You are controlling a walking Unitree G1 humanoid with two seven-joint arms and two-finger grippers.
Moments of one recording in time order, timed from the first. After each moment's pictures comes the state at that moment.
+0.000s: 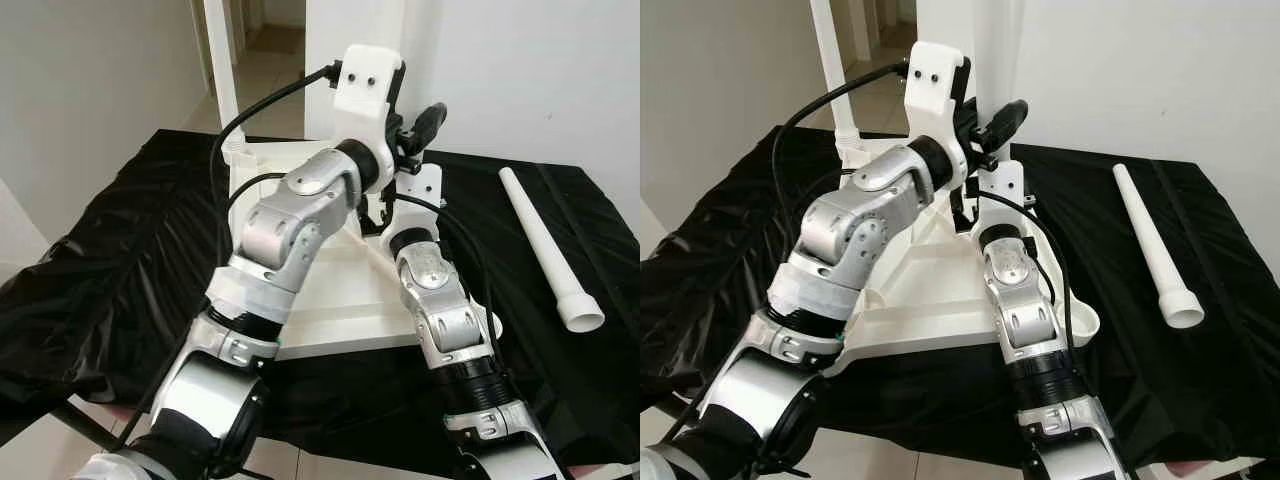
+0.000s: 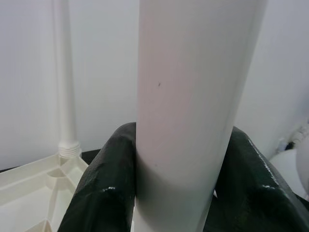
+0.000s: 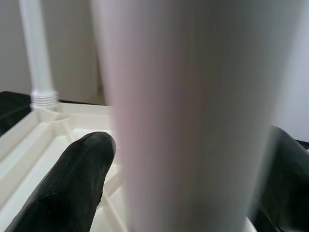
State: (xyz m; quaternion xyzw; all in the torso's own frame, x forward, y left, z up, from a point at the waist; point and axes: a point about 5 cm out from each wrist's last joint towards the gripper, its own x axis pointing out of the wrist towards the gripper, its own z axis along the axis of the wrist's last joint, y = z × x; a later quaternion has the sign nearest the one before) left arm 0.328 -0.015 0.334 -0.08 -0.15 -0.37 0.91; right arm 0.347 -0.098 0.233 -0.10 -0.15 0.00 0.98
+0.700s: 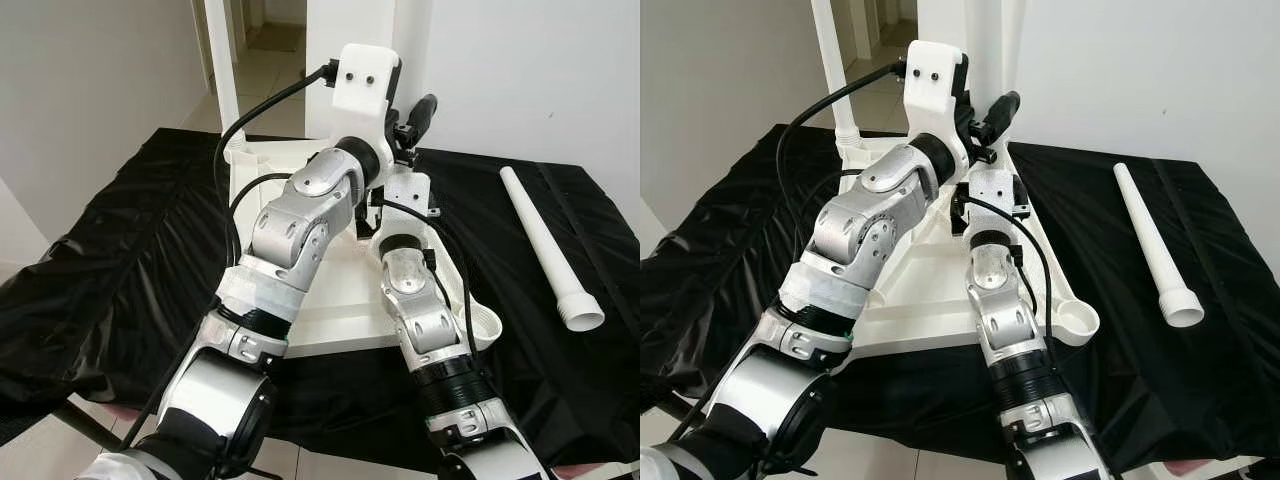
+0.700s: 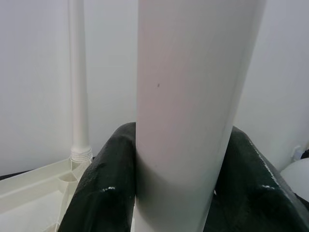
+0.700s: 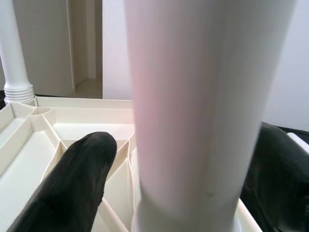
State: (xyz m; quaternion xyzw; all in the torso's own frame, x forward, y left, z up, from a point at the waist) left arm 0.335 -0.016 0.335 -0.08 -0.17 -0.35 0.92; right arm 0.351 -0.087 0.218 -0.10 -0.14 -0.04 0.99
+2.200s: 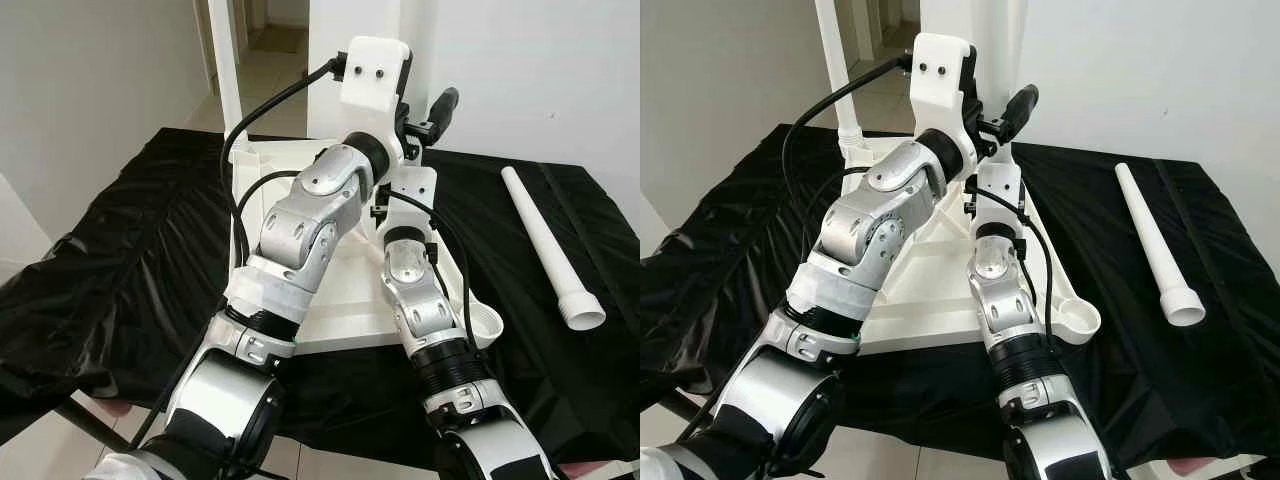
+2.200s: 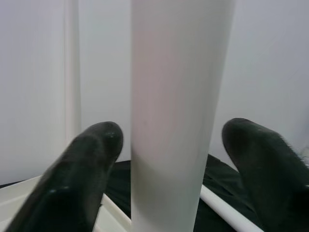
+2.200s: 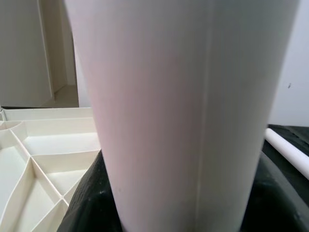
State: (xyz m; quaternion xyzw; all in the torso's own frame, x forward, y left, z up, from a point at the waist) left arm 0.329 -0.020 0.342 -0.09 -0.19 -0.35 0.91; right arm 0.365 -0.096 0.221 -0.08 -0.14 -0.09 0.98
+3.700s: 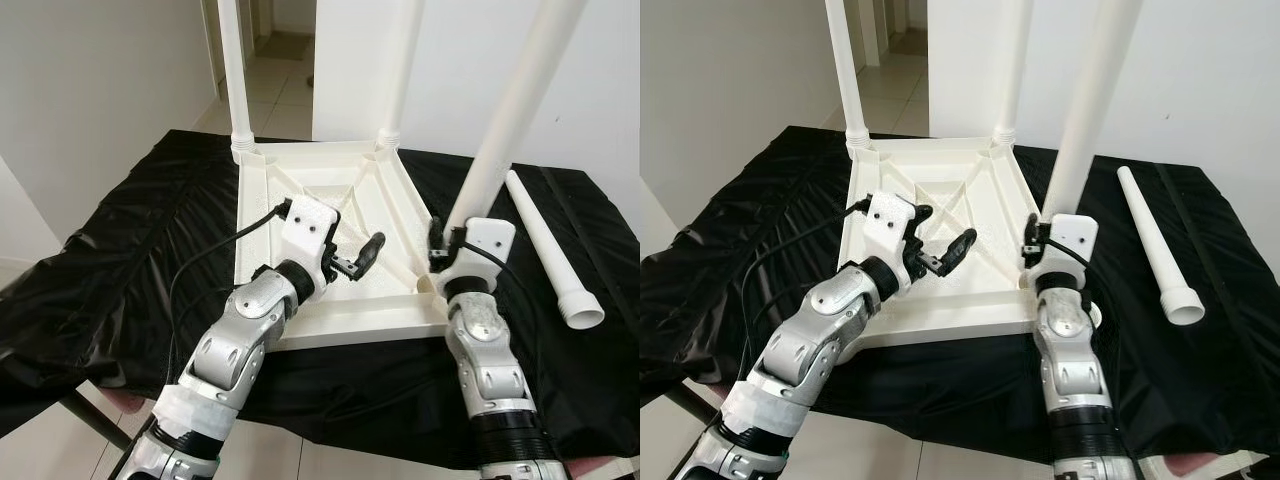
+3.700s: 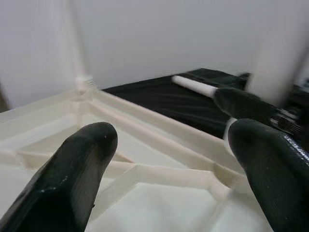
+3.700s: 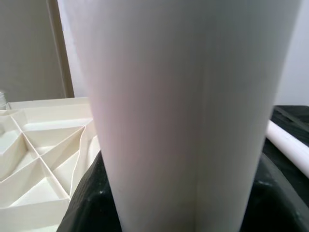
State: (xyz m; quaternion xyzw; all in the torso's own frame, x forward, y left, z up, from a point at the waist) left arm 0.293 0.033 0.215 0.02 -0.11 -0.38 0.92; right arm 0.314 -0.176 0.188 -0.06 -0.15 -0.07 0.99
